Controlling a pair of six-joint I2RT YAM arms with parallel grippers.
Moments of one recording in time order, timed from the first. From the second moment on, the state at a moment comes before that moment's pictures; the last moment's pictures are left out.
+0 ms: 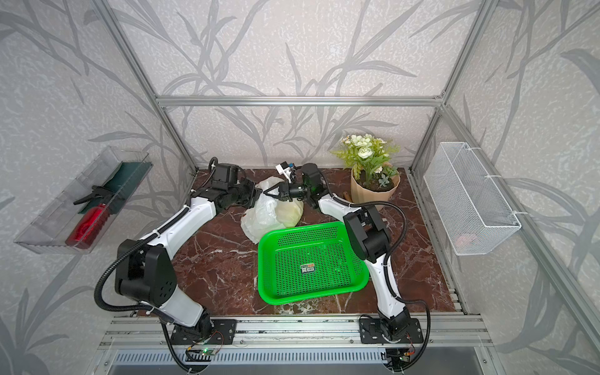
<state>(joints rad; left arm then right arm) -0.22 1.61 1.31 -0.40 0.30 -1.42 0.54 2.25 1.68 0.46 -1.11 1.02</state>
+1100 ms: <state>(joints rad) -0.23 1.62 1.56 -0.73 0.21 -0.90 0.56 2.21 1.72 0.37 -1.11 0.94</state>
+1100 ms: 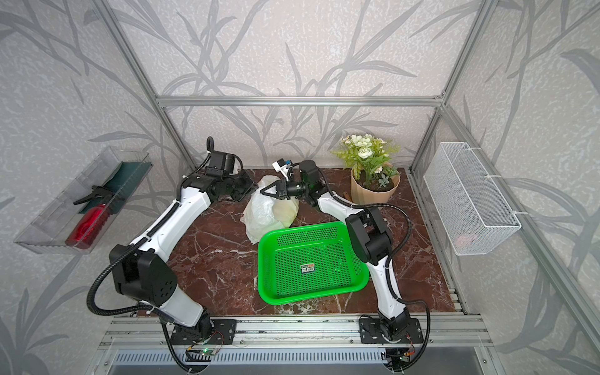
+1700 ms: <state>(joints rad) -0.19 1.59 1.49 -0.68 0.11 -0.90 0.55 2.21 1.74 0.37 -1.13 0.98</state>
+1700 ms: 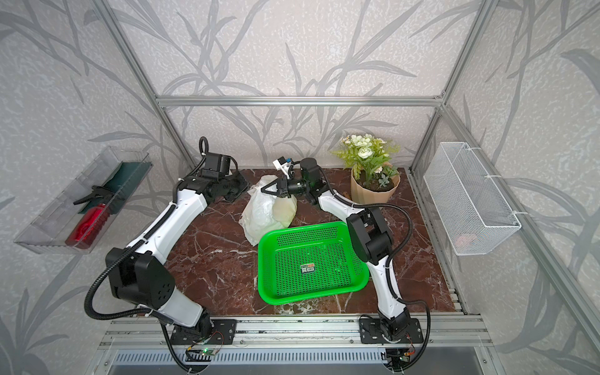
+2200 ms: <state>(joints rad) -0.18 1.58 1.43 -0.55 0.22 -1.16 0.55 2.23 1.74 0.39 -1.14 1.01</state>
